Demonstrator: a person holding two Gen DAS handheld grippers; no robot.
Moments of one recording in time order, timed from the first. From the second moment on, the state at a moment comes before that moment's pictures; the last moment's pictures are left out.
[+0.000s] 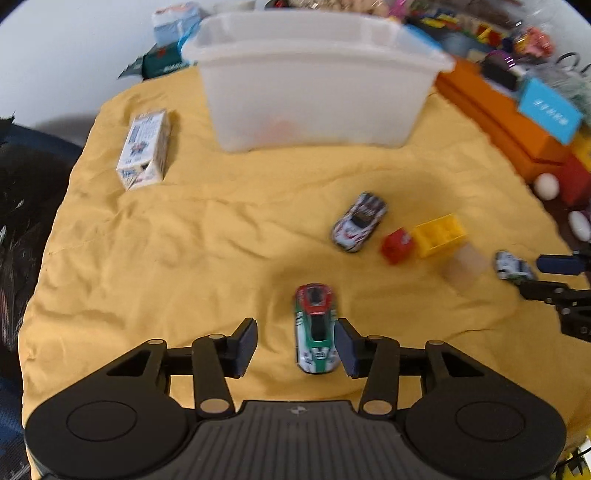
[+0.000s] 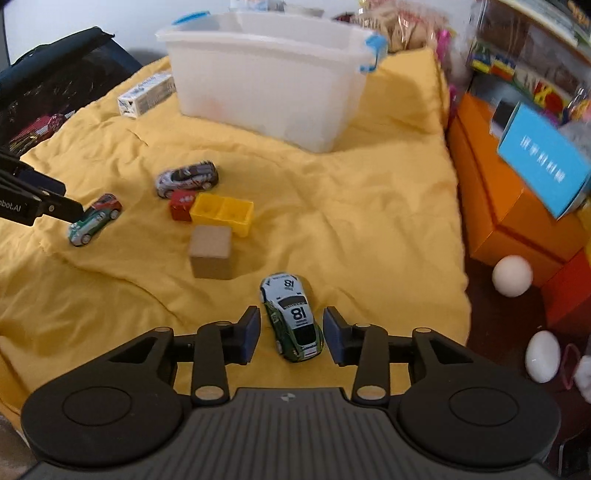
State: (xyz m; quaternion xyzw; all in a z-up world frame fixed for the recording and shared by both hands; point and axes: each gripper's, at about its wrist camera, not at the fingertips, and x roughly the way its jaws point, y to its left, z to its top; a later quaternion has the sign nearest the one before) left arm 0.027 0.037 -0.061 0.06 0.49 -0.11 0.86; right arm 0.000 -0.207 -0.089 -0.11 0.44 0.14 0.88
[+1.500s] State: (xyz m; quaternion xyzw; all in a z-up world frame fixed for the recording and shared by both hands) left arm 0.045 0.029 -0.054 0.06 0.48 -0.13 0.86; right arm 0.012 -0.212 -0.085 -0.05 0.47 0.11 0.88
